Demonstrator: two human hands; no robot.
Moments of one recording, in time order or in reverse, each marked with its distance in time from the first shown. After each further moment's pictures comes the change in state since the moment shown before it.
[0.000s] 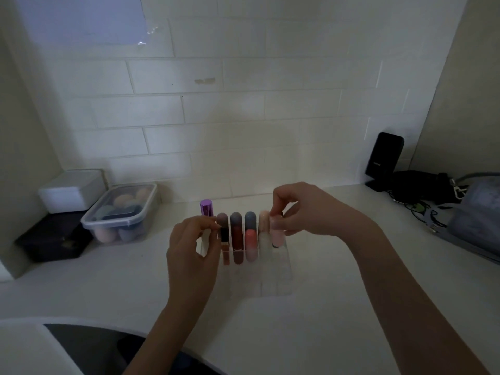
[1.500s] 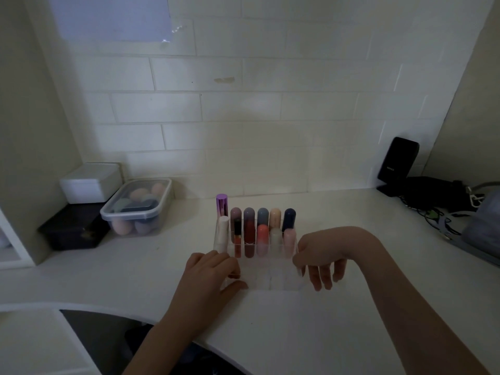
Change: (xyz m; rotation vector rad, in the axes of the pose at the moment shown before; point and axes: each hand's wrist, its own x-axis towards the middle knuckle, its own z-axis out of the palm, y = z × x) left_hand -0.026 -0.031 -0.022 0.323 -0.578 0.259; right_hand 0.002 0.012 0.028 -0.323 -0.679 0.606
